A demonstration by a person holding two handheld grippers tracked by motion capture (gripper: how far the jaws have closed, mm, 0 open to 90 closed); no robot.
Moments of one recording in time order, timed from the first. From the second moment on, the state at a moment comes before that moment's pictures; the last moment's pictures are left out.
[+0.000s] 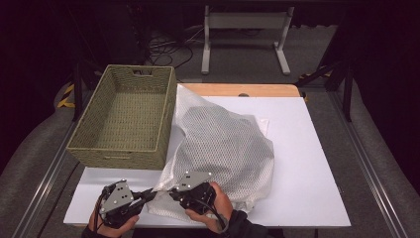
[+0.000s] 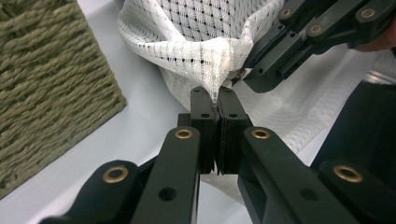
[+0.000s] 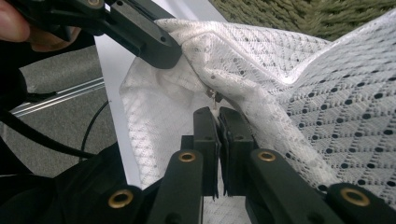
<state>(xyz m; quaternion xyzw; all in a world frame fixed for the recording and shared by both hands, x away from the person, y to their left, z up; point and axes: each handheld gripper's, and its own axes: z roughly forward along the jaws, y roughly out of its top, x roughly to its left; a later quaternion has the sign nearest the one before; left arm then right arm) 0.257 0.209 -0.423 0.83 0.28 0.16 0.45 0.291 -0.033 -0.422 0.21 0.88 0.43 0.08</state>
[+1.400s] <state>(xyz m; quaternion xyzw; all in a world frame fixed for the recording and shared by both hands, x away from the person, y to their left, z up) 0.263 0.218 -0.429 0.82 0.29 0.10 0.48 0.283 -0.018 -0.414 0.19 0.87 0.44 0.07</state>
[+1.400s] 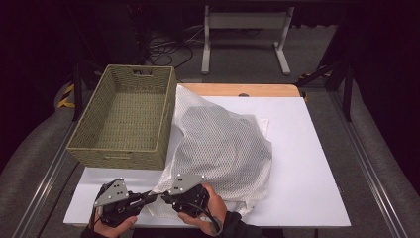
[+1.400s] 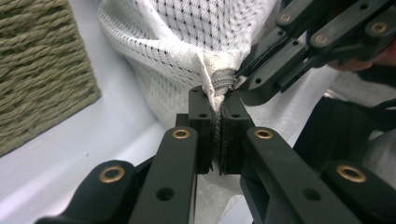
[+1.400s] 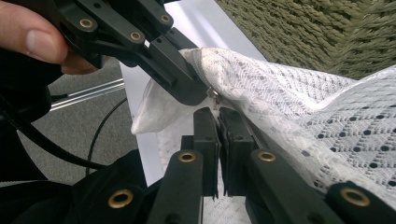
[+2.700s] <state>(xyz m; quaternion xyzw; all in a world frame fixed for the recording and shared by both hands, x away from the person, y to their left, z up) 0.268 0.236 -0.433 0.80 0.34 0.12 0.48 0.268 -0.153 -0.428 0.26 0.89 0.37 0.10</state>
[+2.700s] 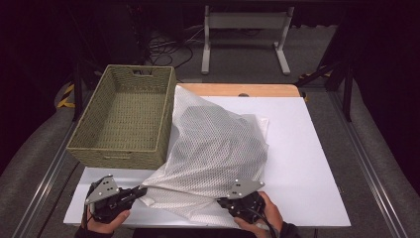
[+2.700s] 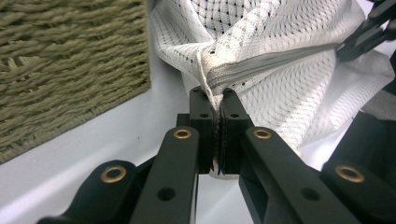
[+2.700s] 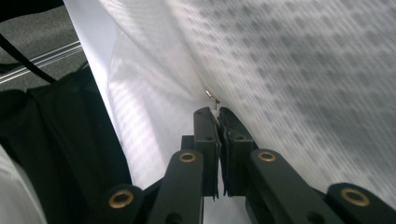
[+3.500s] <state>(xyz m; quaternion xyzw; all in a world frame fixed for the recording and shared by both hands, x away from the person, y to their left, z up) 0.268 0.251 -0.433 0.78 0.37 0.16 0.48 0.250 -0.235 -0.428 0.32 0.87 0.35 0.12</state>
